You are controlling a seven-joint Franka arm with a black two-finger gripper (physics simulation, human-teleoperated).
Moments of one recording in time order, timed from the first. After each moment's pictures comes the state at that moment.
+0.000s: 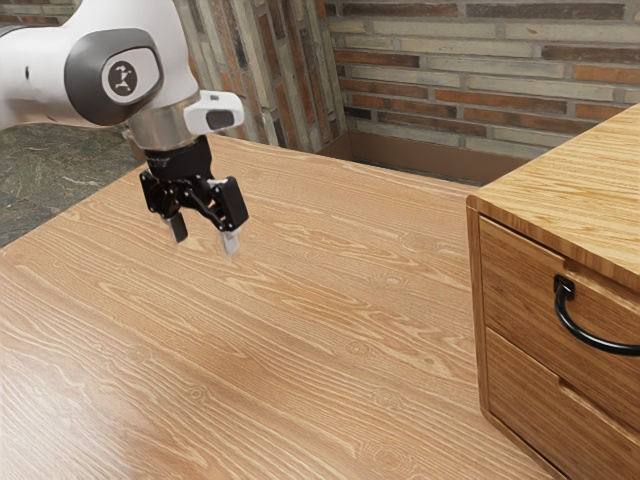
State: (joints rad) arm -0.10 0.07 0.29 -1.44 -0.01 1.46 0.05
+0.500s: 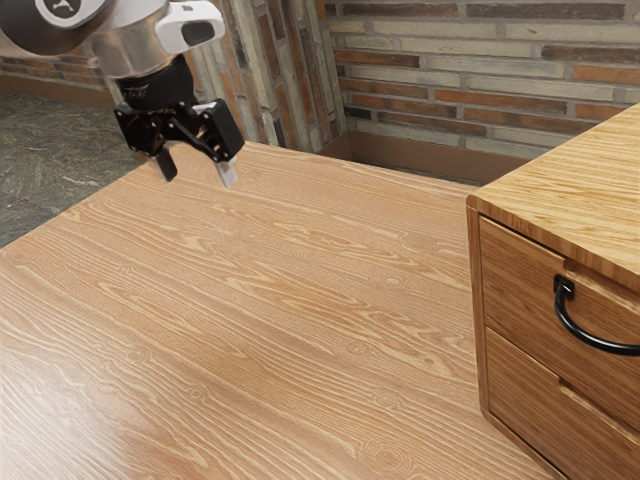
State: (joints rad) arm -0.16 0.04 0.25 -1.23 -0.01 1.37 -0.17
